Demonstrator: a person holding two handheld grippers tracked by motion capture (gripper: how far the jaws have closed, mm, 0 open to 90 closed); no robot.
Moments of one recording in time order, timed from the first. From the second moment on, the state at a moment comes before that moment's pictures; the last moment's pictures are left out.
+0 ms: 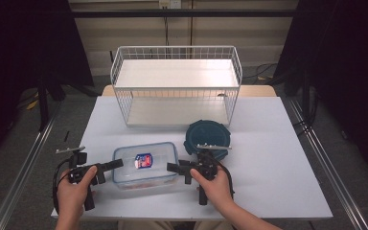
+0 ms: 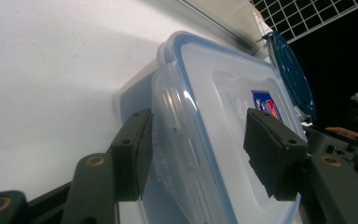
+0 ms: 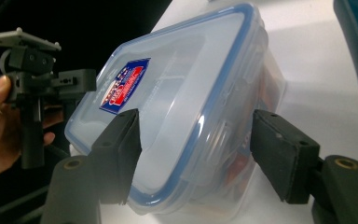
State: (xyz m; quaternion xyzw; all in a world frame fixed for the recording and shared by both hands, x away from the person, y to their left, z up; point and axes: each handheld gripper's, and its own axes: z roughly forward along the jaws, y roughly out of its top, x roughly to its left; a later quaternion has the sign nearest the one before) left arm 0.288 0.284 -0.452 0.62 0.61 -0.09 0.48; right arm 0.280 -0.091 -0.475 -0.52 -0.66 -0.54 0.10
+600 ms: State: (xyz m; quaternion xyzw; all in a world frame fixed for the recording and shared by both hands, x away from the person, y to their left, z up) left arm 0.276 0.284 -0.458 0.59 0.63 -0.10 0.49; right arm 0.282 -0.089 -0.476 -0.55 -0.64 -0.54 0.10
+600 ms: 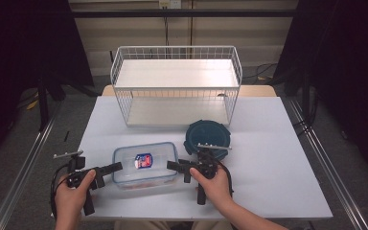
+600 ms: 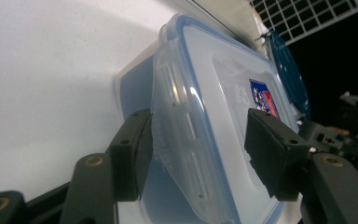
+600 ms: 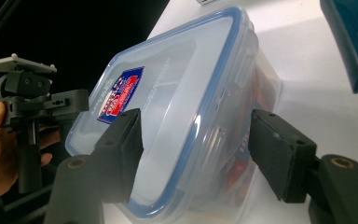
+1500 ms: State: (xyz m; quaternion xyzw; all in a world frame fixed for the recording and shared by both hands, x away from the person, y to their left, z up) left arm 0.274 0.285 -0.451 0.55 0.65 -0.10 0.51; right arm 0.273 -0.086 -0.476 -0.58 -0.58 -0.56 0.10
